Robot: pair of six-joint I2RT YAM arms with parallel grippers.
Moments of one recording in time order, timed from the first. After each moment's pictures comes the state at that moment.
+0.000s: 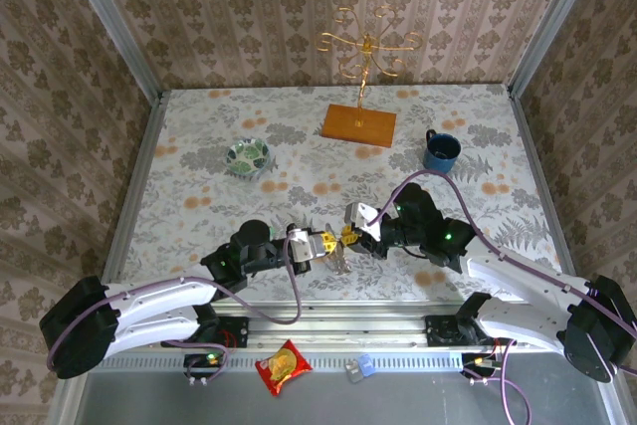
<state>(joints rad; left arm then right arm) -1.00 1.00 0.30 0.50 0.35 0.37 0.72 1.05 0.62 -0.15 -0.51 -0.40</state>
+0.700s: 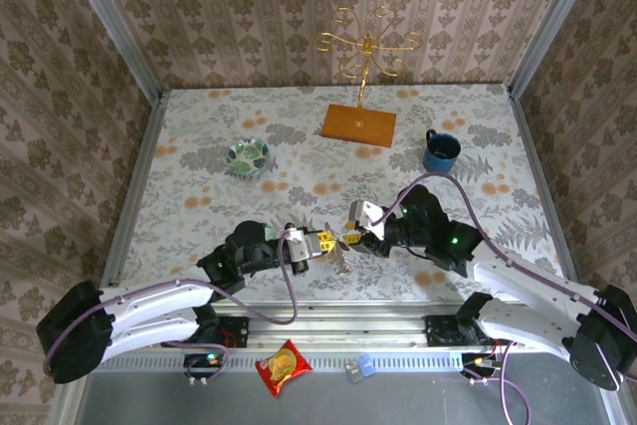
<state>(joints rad) -0.99 0.95 0.29 0.52 0.36 0.34 0.72 0.97 0.59 -0.14 -0.43 -0.38</state>
